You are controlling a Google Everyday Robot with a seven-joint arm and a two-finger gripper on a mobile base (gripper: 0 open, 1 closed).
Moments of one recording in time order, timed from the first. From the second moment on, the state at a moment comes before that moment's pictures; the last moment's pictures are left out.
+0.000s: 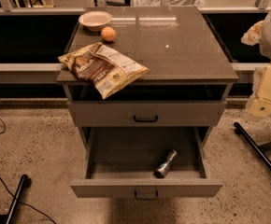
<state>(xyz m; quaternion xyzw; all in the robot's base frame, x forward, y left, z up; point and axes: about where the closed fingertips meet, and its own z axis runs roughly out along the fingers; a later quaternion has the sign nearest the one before) 0.438 -0.217 0.976 -0.60 0.78 -0.03 0.16</state>
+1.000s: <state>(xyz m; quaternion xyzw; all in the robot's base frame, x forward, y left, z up) 0.446 -0.228 0.917 -0.61 0.78 -0.01 0.14</state>
